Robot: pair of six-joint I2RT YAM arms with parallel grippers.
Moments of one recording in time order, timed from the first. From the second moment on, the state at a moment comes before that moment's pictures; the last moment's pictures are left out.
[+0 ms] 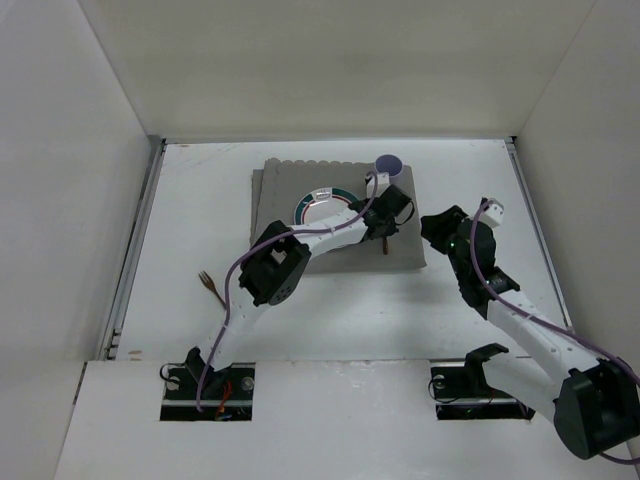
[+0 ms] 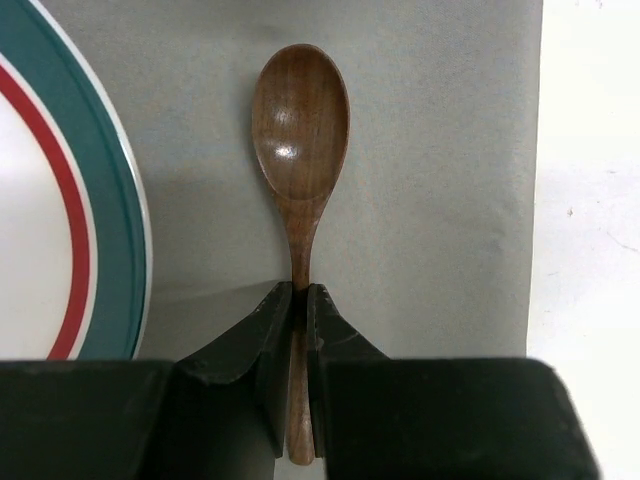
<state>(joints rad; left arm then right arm) -0.89 2.35 1.89 -0.42 -0.36 -0.82 0.33 0.96 0.51 0.17 0.29 0.77</state>
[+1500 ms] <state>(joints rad) -0.32 0.82 0.47 -0.60 -0.60 -0.95 0.35 1.02 0.49 0.20 0.26 0.78</state>
